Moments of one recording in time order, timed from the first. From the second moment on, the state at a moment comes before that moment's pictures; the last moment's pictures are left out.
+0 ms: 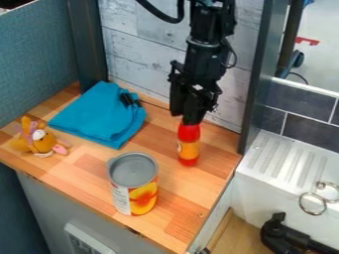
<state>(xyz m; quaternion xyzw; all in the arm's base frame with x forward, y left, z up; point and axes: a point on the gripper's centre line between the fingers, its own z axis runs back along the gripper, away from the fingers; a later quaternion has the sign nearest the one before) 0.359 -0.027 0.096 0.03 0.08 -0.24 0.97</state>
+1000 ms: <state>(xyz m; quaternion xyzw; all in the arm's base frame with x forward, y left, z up) 0.326 0.014 0.156 0.04 0.02 -0.10 0.99</state>
